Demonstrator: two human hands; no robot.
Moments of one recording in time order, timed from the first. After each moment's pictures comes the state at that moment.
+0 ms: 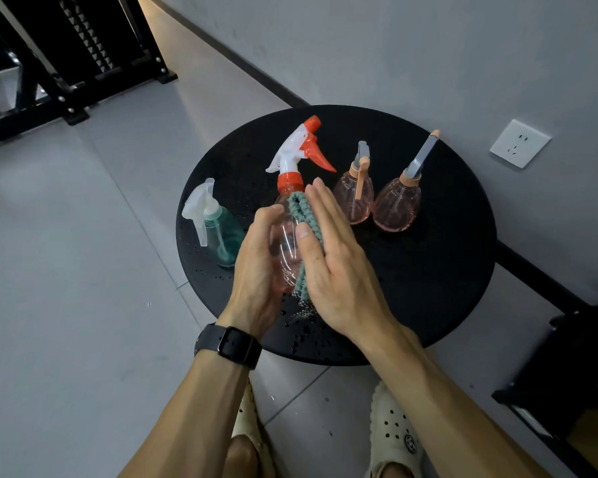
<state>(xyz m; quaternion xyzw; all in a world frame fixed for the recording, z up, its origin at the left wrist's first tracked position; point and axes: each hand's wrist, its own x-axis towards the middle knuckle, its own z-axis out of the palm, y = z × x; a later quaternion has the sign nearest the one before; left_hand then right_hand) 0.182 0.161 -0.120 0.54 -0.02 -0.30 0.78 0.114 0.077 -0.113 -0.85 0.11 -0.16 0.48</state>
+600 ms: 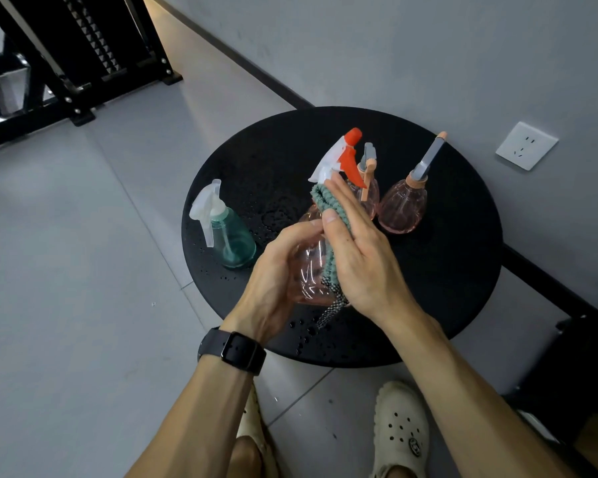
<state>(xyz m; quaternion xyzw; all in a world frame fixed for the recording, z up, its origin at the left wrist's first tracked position) 0.177 0.163 -0.115 0.55 -0.06 -0.40 0.73 0.118 0.055 -0.110 -0.81 0.13 -0.16 0.54</state>
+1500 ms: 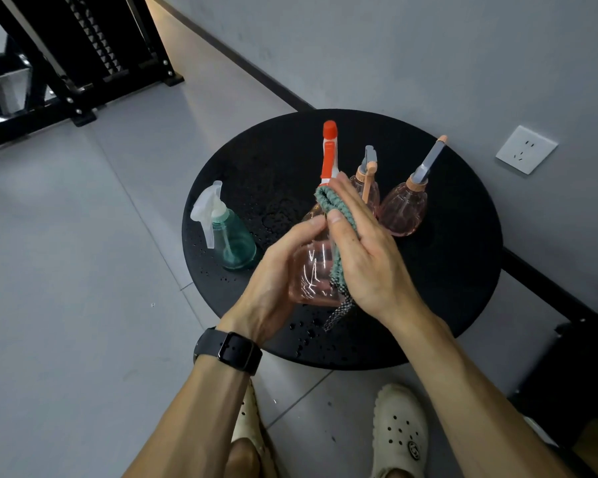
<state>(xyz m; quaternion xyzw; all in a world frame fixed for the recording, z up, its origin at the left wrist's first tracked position) 0.177 0.164 -0.110 0.54 -0.09 -0.43 0.72 0.116 0.051 -0.105 -0.82 0.13 -0.15 0.53</state>
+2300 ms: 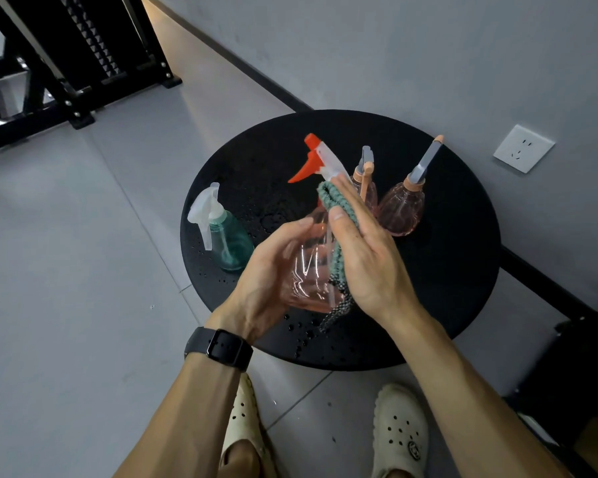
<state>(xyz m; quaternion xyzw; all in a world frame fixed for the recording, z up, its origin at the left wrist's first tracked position) 0.185 0.169 -0.114 0.49 -0.08 -0.48 0.72 0.113 0.052 -0.100 -0.78 0.15 -0.16 0.59</state>
